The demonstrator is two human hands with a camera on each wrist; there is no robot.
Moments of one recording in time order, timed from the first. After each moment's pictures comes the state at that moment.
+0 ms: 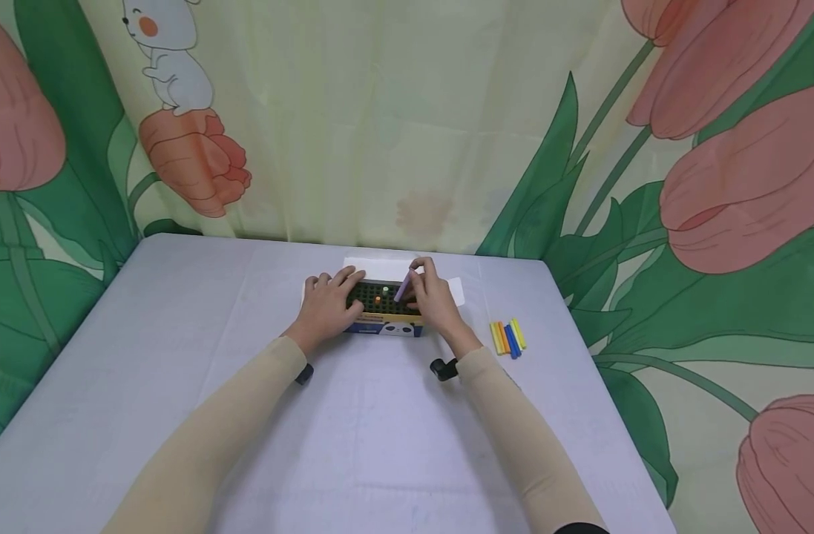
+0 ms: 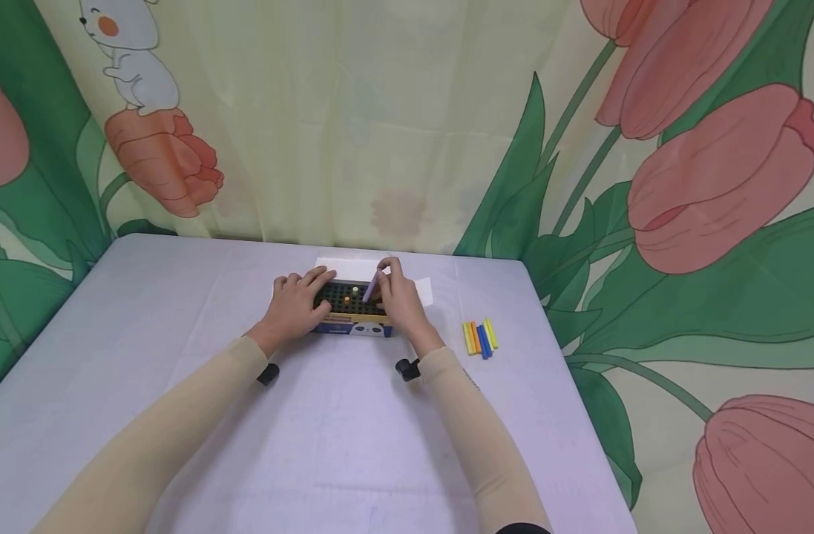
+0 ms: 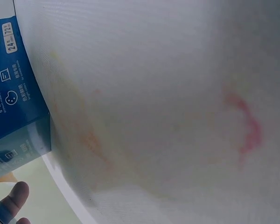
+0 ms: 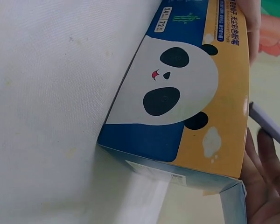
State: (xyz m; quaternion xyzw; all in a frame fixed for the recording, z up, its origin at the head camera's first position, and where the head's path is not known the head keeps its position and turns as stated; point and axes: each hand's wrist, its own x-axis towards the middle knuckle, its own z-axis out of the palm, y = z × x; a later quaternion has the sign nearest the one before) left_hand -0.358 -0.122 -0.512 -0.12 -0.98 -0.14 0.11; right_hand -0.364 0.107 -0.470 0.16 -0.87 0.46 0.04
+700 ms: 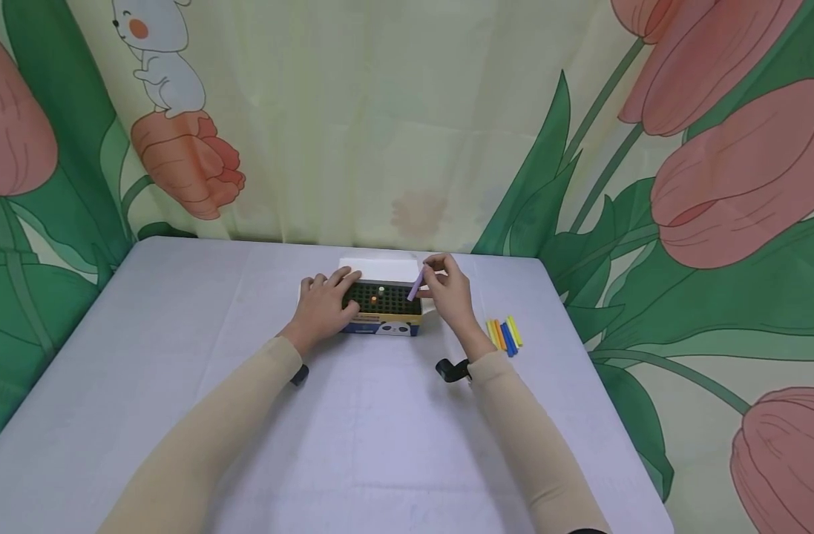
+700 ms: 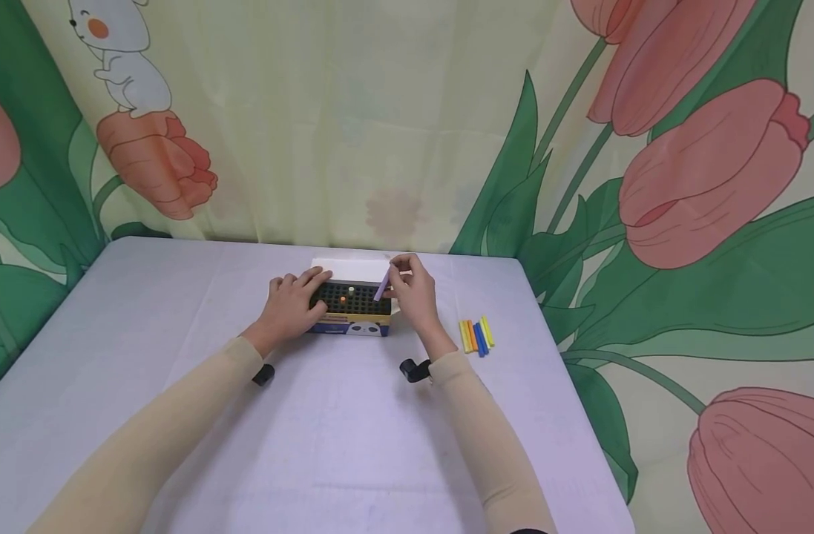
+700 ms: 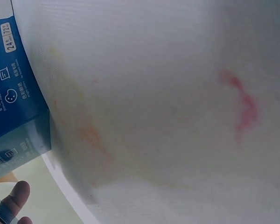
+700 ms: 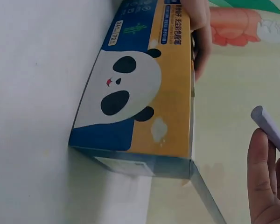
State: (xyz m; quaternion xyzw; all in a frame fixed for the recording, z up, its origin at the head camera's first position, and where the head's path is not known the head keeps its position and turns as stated) left_hand -0.357 -0.121 -0.509 -0.12 -0.98 -0.13 0.10; right_hand -0.351 0.131 -0.445 0.12 -0.78 0.60 0.07
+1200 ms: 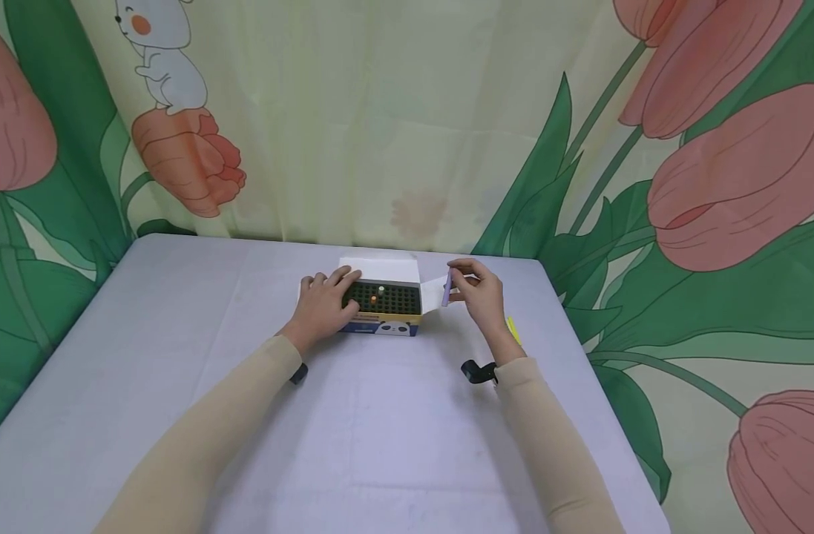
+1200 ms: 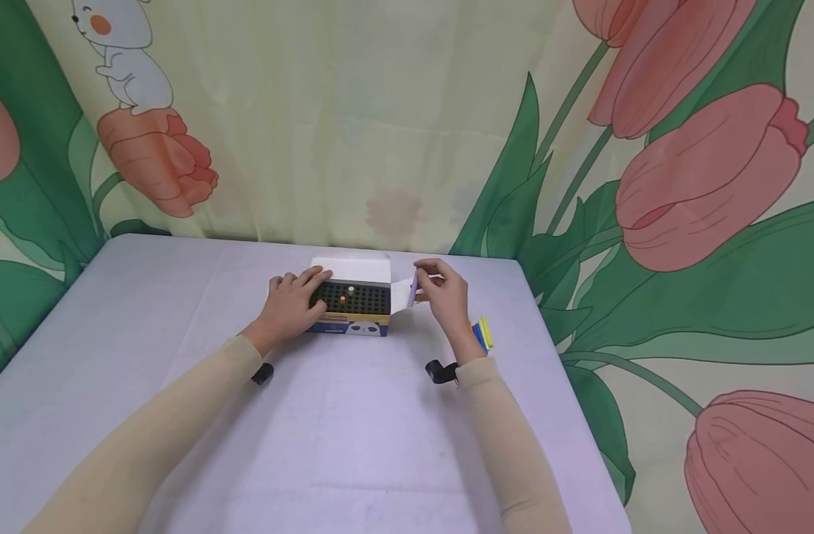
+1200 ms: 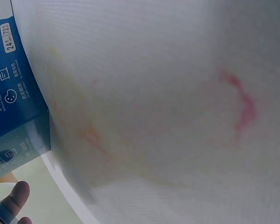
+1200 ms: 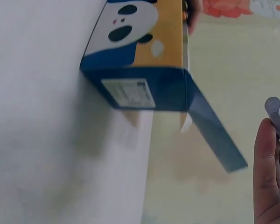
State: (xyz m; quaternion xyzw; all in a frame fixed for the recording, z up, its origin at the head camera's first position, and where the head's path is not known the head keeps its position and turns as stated) left_hand -0.358 -0.123 -0.511 -0.12 -0.98 -0.13 0.11; right_hand -0.353 0.181 -0.448 0.09 -0.79 0.60 0.12
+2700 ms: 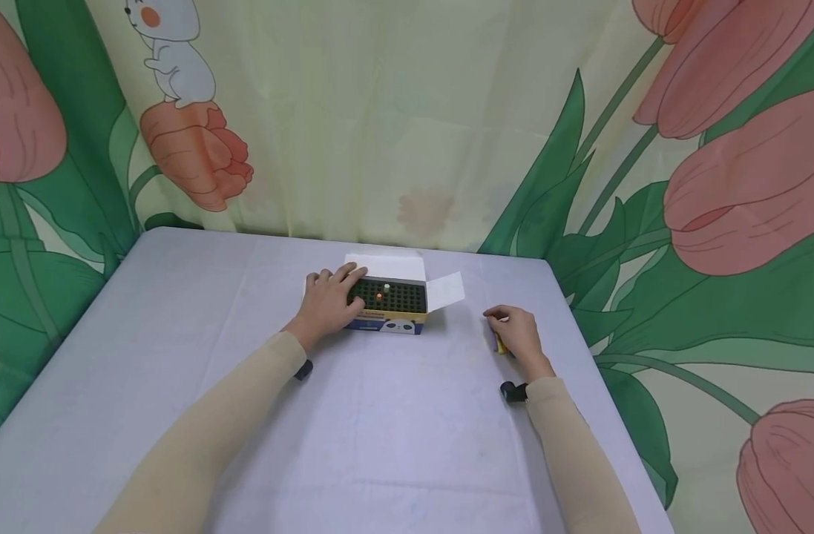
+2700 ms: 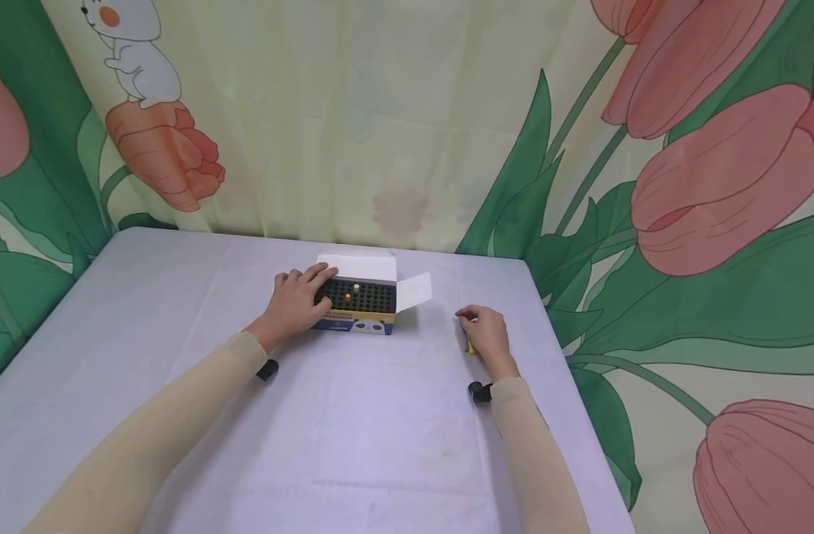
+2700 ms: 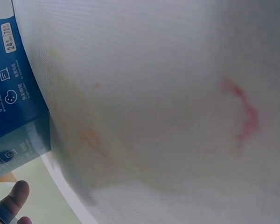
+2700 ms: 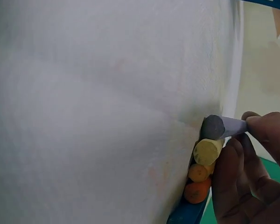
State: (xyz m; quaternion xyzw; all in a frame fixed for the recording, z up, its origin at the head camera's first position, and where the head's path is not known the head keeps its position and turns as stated) left_hand -0.359 -0.122 -0.510 -0.12 -0.98 -0.14 0.10; right_hand -0.352 0.262 -0.521 -0.01 -0.96 0.29 0.03
